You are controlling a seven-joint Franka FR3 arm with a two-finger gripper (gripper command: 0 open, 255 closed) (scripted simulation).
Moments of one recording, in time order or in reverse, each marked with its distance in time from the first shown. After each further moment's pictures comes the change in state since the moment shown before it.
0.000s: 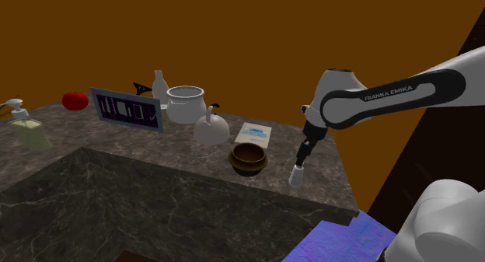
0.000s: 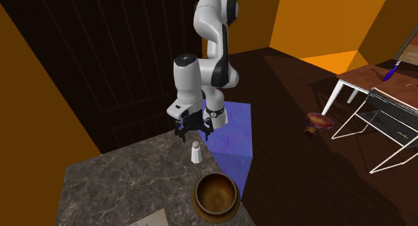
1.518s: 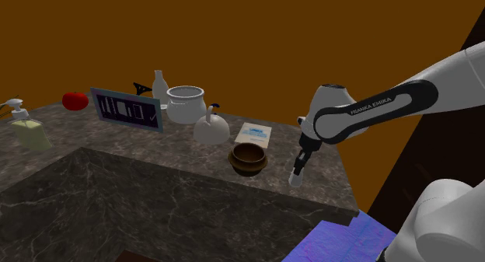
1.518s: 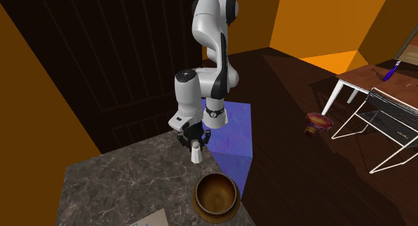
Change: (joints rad) arm 0.014 0.108 -0.022 -0.054 0.013 0.158 -0.030
